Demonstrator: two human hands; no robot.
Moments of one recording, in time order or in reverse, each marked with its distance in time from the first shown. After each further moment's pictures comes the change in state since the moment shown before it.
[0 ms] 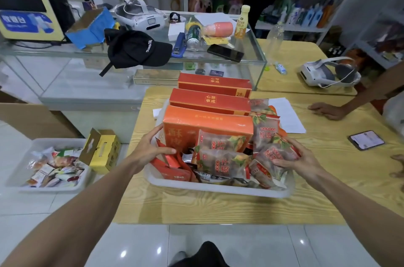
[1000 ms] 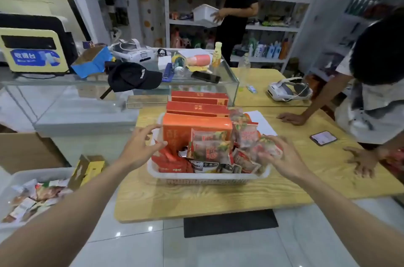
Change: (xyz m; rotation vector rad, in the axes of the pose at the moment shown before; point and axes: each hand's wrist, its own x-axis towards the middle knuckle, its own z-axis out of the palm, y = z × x) left_hand -0.093 0.035 -0.024 0.456 0.088 0.424; right_hand -0.134 -0.049 0.017 -0.424 0.242 -0.249
